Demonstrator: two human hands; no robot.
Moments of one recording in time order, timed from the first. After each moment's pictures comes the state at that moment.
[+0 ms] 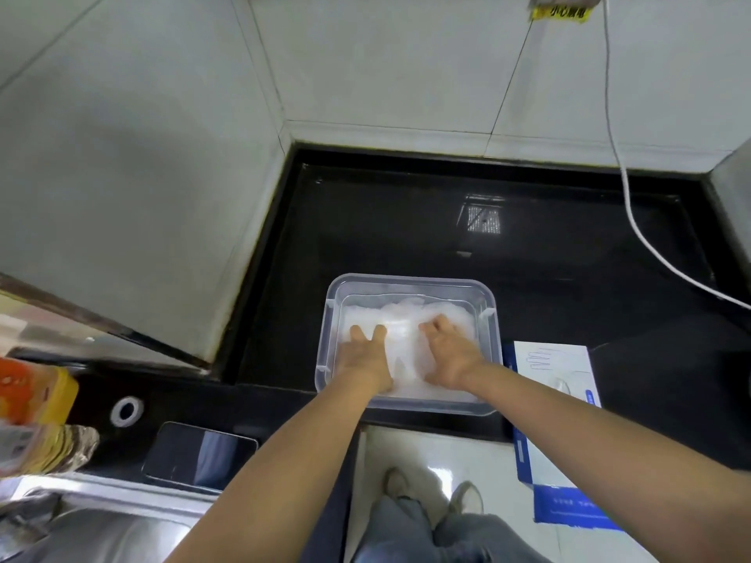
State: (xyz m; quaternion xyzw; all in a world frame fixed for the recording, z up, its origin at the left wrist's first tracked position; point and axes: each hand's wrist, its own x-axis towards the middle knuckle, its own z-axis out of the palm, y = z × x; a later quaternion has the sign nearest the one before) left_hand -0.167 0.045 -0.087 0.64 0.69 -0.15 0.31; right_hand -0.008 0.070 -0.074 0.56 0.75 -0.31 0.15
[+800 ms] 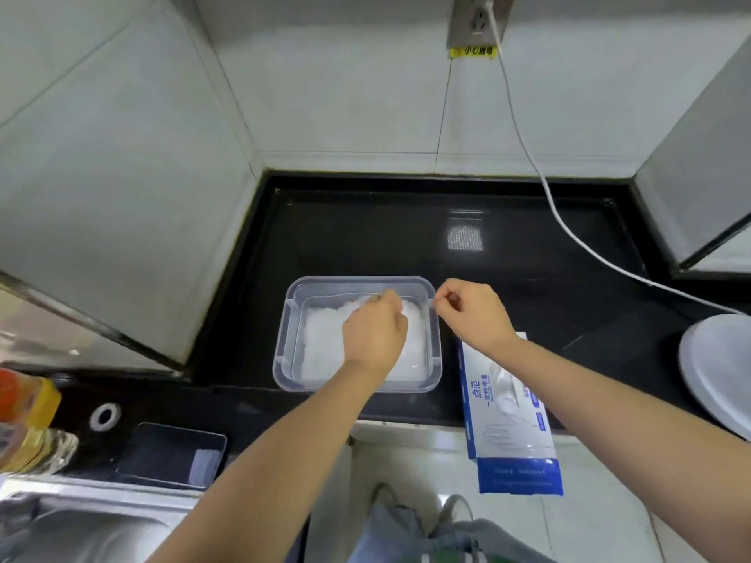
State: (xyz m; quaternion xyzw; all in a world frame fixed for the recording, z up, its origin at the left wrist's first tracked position) left_hand -0.076 0.032 0.003 0.68 0.70 0.14 0.15; right_hand 0.087 0.061 -0.002 0.63 0.69 -0.28 -0.22
